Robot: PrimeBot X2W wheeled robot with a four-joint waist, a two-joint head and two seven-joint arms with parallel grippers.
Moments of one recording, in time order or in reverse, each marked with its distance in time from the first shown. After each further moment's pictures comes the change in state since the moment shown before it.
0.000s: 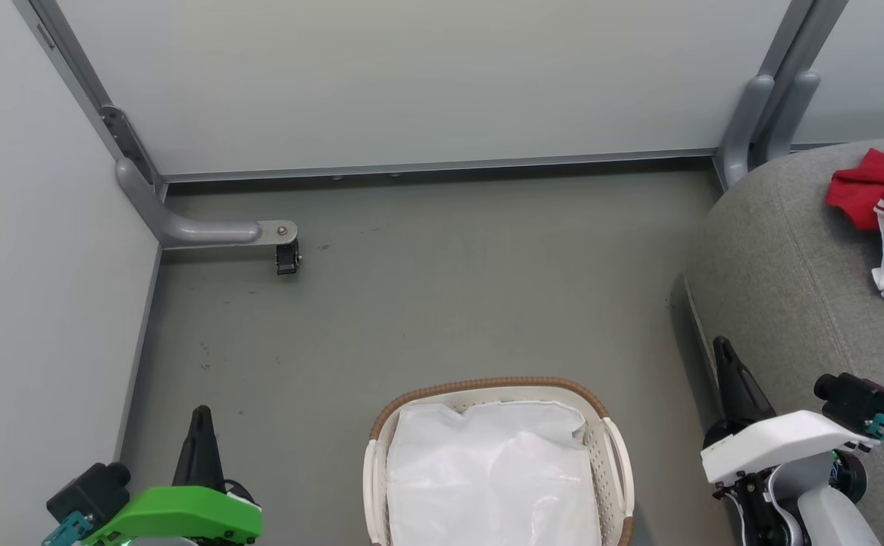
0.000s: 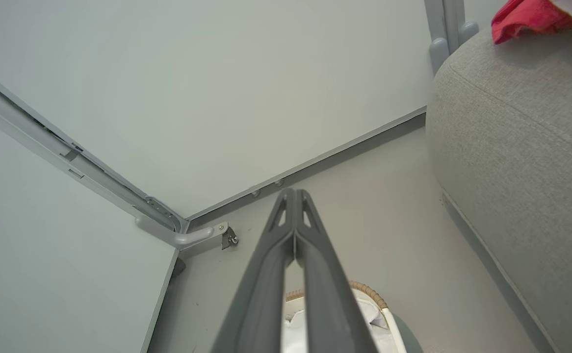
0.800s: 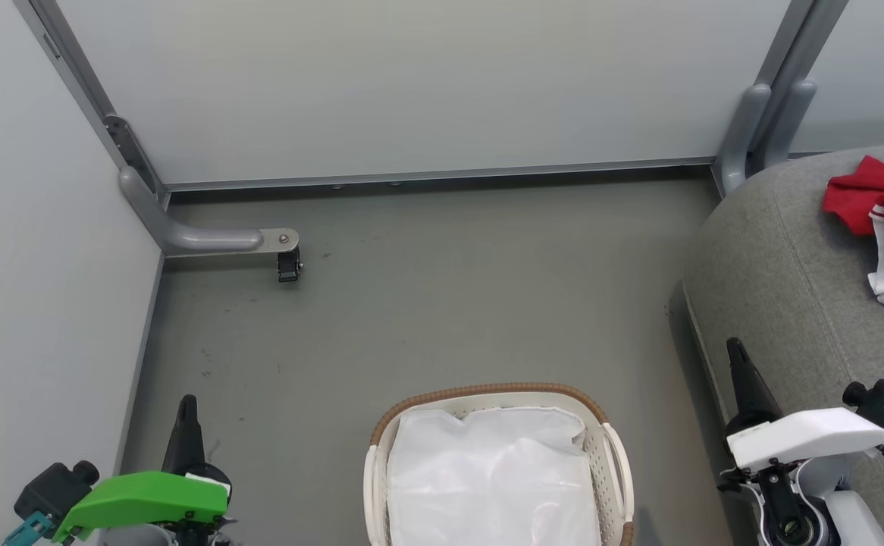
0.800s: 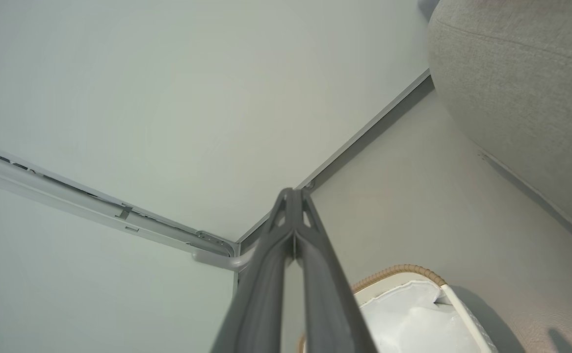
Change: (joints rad) left arm -0.025 0.003 0.051 -0.014 -0.283 -0.030 0.084; right arm 0.005 -0.002 -0.032 -0.022 0.325 0.000 0.087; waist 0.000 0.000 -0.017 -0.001
